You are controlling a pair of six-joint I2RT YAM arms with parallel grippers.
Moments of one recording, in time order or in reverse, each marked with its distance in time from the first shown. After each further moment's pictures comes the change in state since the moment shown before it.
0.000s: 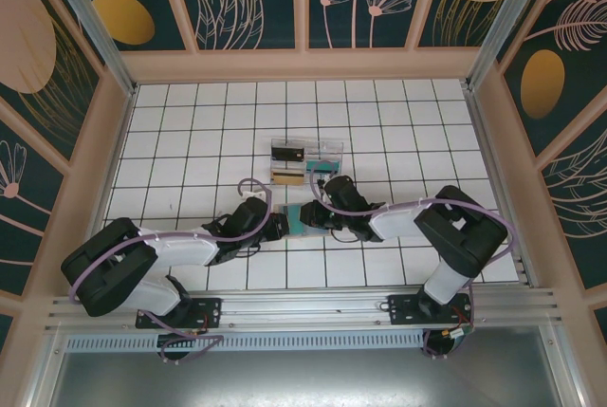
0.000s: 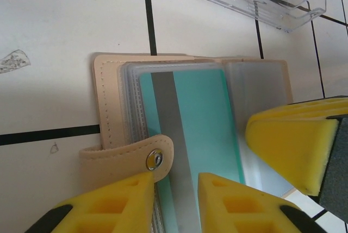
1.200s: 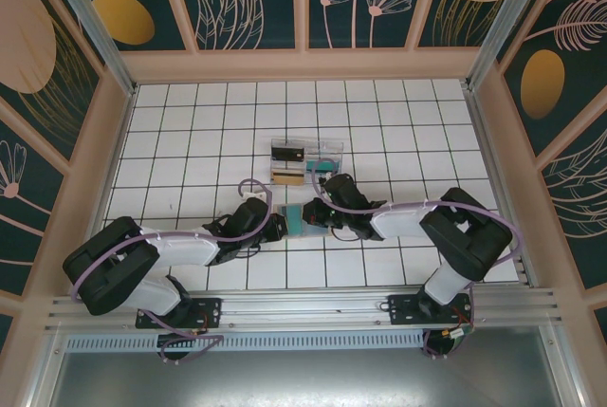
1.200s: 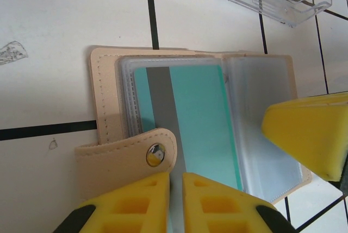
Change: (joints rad) left arm 0.000 0.011 -0.002 0.004 0.011 -0.003; right arm -0.002 -0.035 0.017 -0.063 0.024 0.015
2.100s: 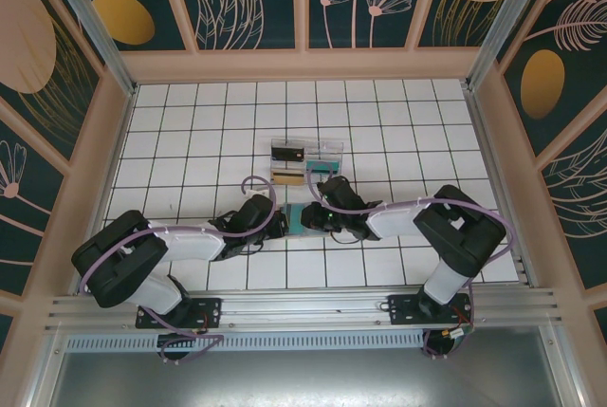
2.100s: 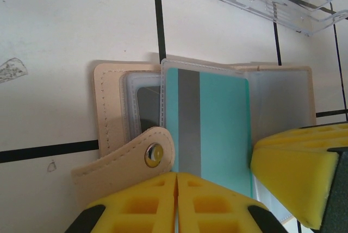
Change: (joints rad) left arm 0.000 0.058 0.051 -0.031 -0.029 -0.005; right arm 0.018 0.034 0.016 -0.050 0.008 0.000
